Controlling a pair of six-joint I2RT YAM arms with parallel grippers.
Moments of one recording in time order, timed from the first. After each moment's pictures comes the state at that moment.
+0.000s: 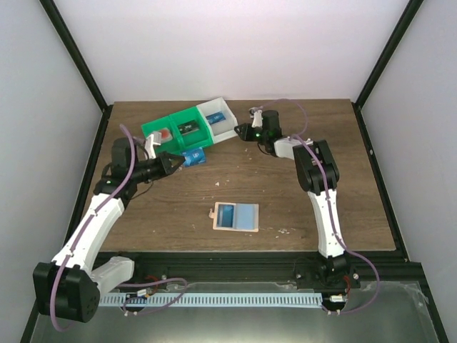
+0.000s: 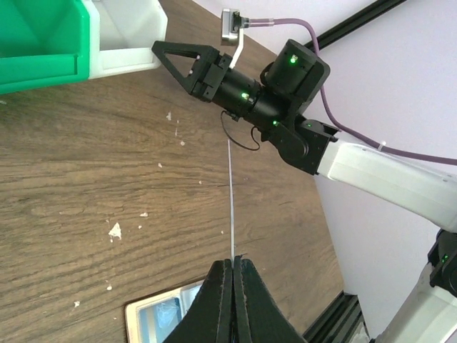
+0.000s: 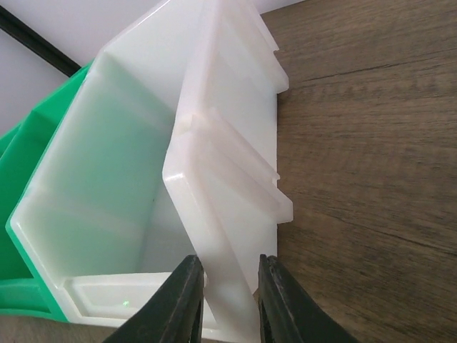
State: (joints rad) left arm -0.17 1.06 0.83 -0.28 0.67 -0.63; right arm 0.32 2.41 1.63 0.34 -0.50 0.44
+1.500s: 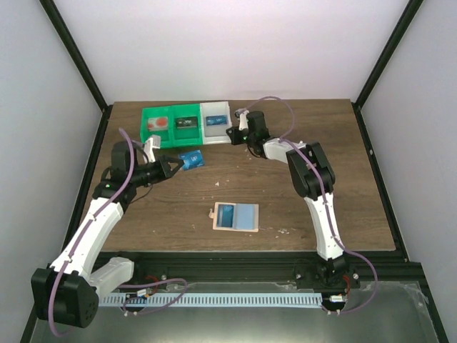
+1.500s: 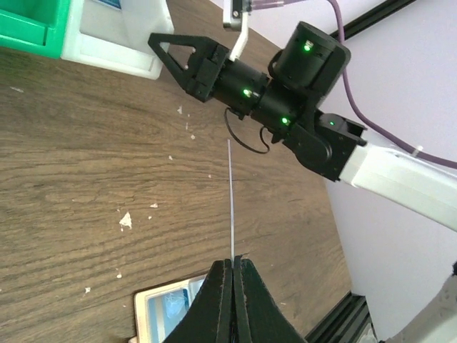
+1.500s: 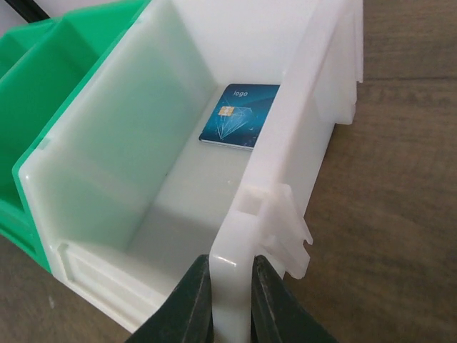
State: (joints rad) left arm -0.18 1.01 0.80 -0.32 0.63 -0.63; right arm 0.43 2.36 1.65 0.23 -0.32 0.28
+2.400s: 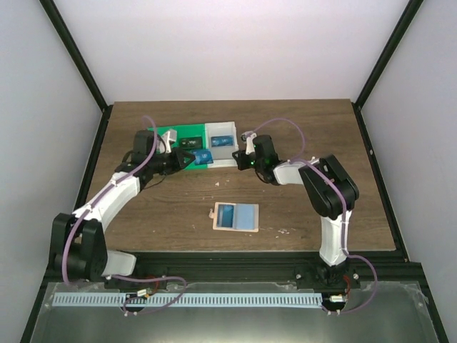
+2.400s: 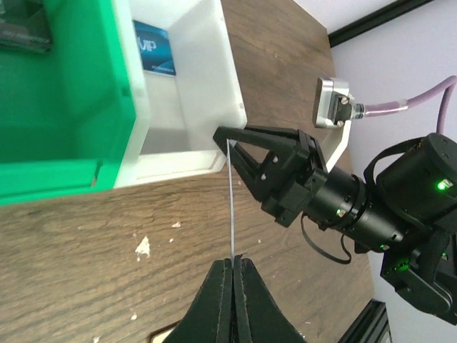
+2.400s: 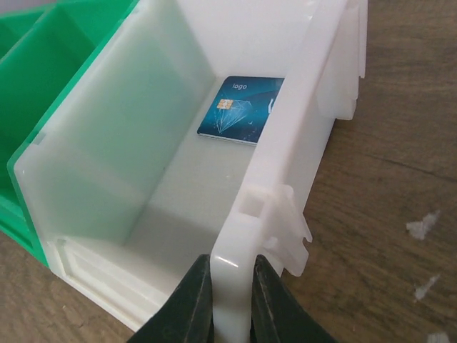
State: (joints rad) left arm -0.21 1.33 0.88 -0.19 0.60 -0.63; right arm 0.51 1.99 1.06 0.41 -0.24 0.30
